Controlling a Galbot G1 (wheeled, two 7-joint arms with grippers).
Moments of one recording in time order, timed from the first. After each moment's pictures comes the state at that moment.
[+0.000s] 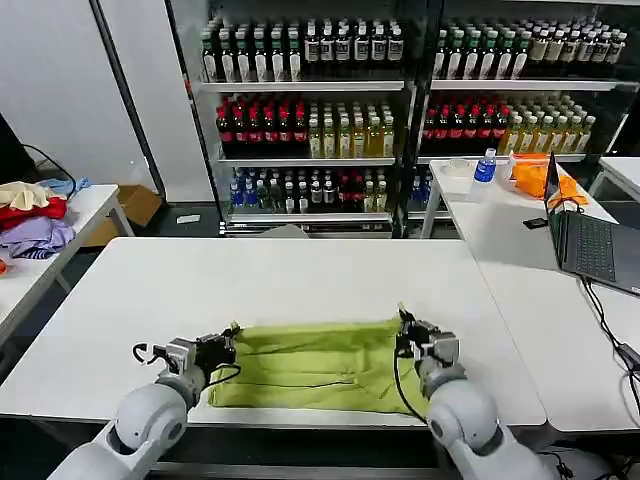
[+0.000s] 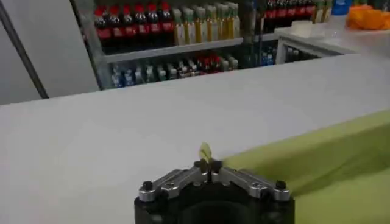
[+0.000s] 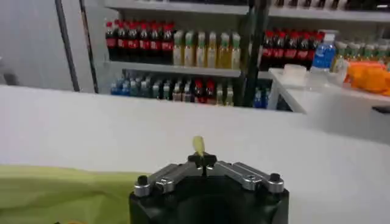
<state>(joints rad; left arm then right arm) 1.08 -0.88 -0.16 -1.88 -0.67 0.52 -0.25 -1.11 1.15 0.20 1.95 0.47 -0.55 0.35</state>
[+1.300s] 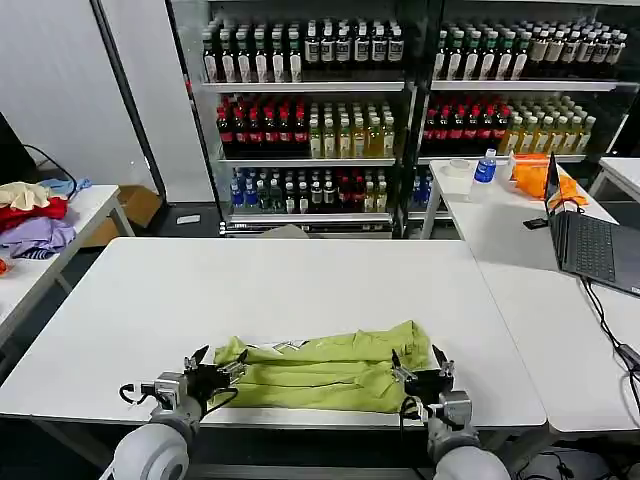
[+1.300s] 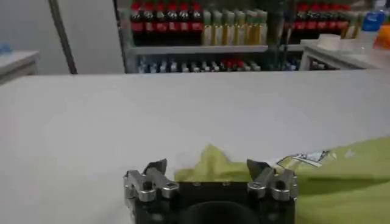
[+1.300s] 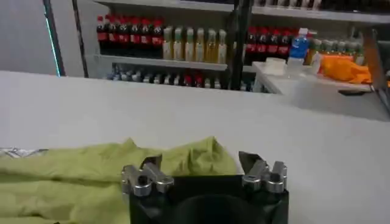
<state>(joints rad) 1.30 -1.03 -0.31 -1.98 -0.65 0.48 -0.34 -1.41 1.22 0.28 2.09 0.28 -0.45 0.34</state>
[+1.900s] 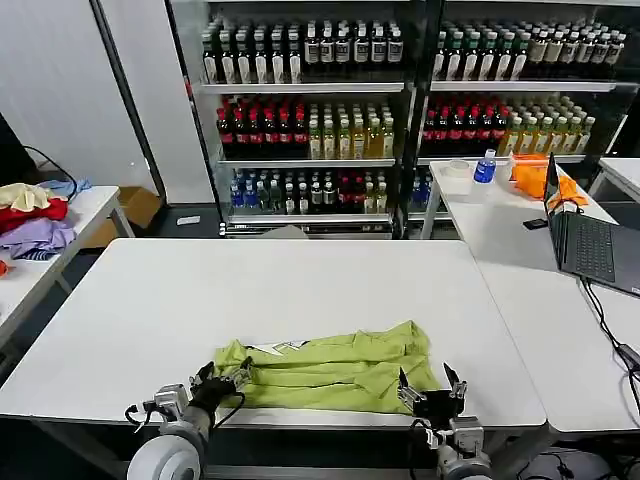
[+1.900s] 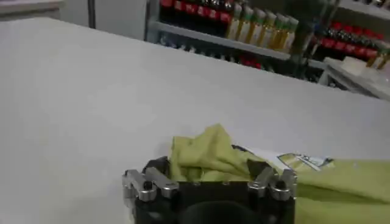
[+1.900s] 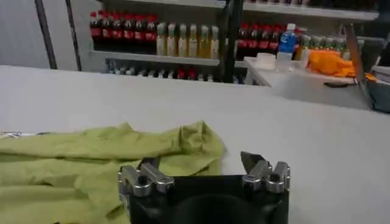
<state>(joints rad) 1.34 -1.17 -0.36 -1.95 -0.72 0.47 -0.37 -1.52 1.23 0.31 2.15 0.25 -0.42 0.34</state>
